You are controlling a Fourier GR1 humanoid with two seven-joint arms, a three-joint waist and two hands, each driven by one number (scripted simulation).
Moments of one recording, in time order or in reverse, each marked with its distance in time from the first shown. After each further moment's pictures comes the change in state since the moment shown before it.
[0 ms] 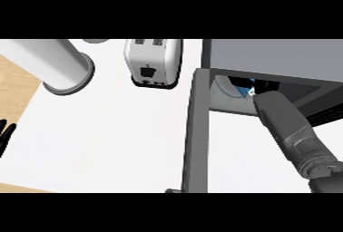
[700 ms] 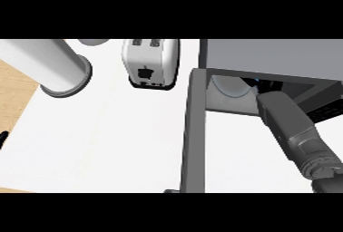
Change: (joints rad) left arm 0.059 -0.013 0.012 -0.068 0.032 -0.010 0.011; right arm 0.013 -0.013 -0.047 -0.017 -0.058 0.040 -0.026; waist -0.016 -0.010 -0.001
